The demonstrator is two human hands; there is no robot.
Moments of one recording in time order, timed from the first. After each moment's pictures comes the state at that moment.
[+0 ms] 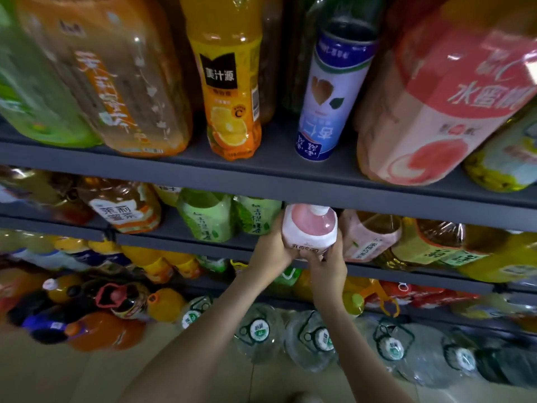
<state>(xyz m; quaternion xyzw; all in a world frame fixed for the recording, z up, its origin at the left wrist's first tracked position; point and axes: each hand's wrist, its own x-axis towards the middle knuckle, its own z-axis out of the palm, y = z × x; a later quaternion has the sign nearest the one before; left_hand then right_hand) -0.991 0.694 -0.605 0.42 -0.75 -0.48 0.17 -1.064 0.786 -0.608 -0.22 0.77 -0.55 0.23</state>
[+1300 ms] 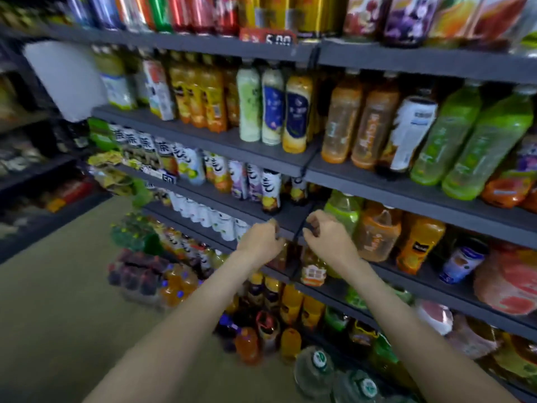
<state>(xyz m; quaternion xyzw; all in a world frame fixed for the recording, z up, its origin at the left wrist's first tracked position) -0.575 0.646 -0.196 0.58 -0.77 -0.23 0.09 -0.734 0.679 -0.200 -0.65 0.68 -0.29 0.15</state>
